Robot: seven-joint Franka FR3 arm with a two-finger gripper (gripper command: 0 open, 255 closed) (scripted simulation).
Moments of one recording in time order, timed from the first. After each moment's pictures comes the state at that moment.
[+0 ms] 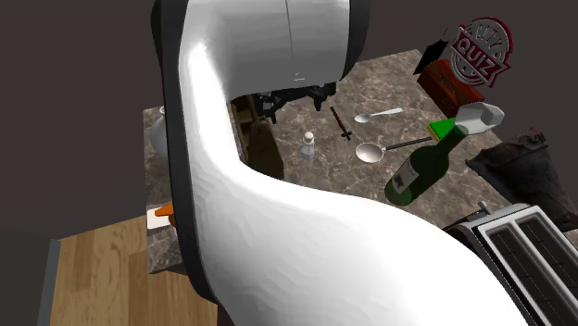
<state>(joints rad) 0.02 -0.83 0.00 -2.39 -0.06 1.69 -0.16</state>
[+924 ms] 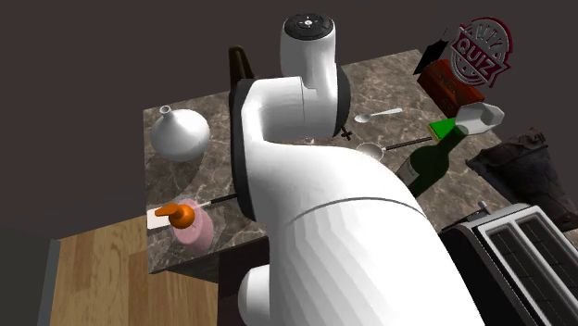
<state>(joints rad) -0.08 -0.68 -0.01 -2.69 -0.07 2.19 0.01</state>
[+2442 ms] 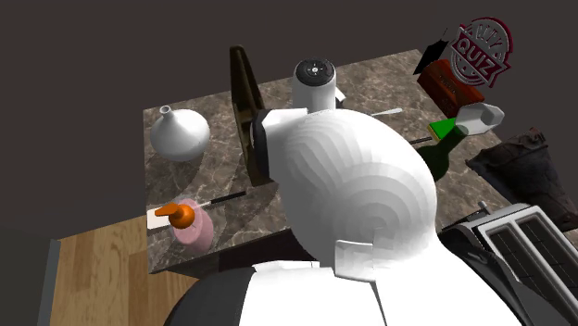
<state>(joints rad) -0.13 -0.40 -0.02 -2.77 -0.09 2.64 0.12</state>
